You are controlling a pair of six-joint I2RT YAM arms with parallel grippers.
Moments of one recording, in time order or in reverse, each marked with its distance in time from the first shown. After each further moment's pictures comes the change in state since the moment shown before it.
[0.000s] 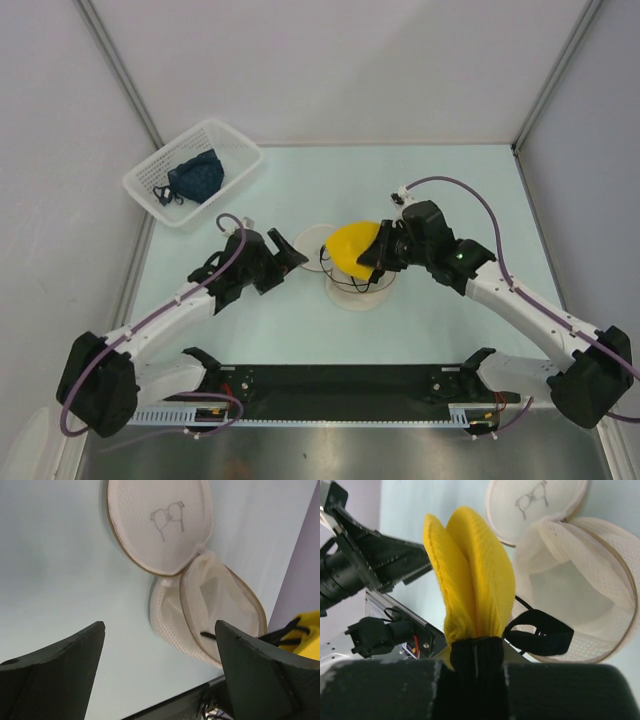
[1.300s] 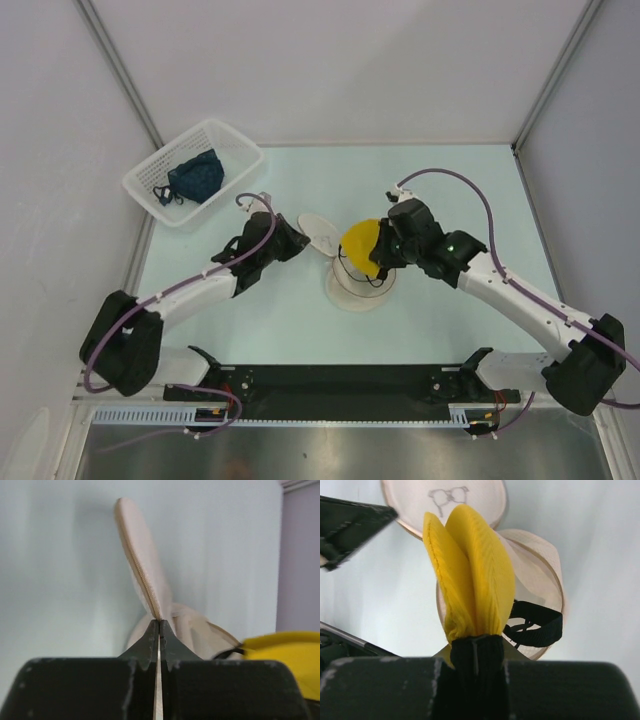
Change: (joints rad) left arm -0.019 0.310 0.099 0.353 -0.105 0.113; right arm 0.057 0.079 0.119 -0.188 0.278 -0.135
